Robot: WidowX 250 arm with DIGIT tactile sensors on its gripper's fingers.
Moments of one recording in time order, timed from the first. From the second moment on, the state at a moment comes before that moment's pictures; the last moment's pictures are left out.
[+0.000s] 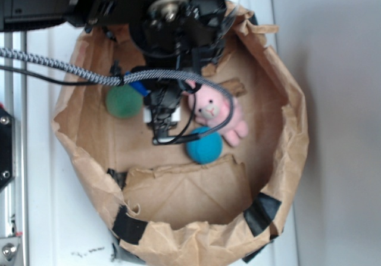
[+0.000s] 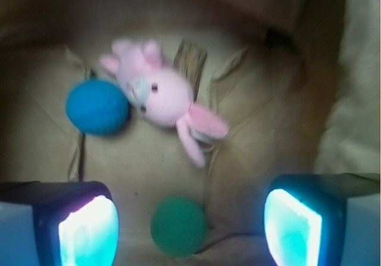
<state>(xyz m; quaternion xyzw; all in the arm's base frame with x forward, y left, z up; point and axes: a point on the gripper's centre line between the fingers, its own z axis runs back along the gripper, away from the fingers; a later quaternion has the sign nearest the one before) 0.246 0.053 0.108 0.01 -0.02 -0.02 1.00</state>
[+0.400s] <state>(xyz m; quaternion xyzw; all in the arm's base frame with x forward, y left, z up) 0.231 0.058 0.064 0.03 -0.02 -0.05 1.00</state>
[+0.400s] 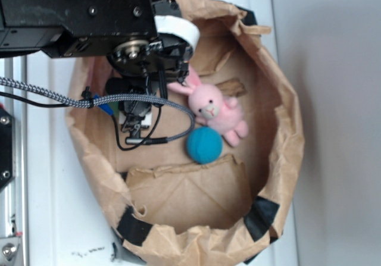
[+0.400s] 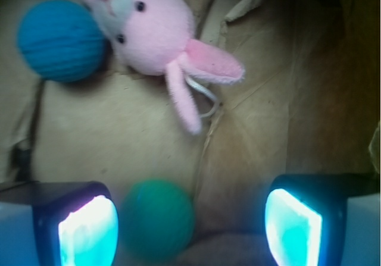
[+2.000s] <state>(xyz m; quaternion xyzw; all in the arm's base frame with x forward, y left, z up) 0.248 0.024 0.134 -0.09 0.00 0.01 1.00</state>
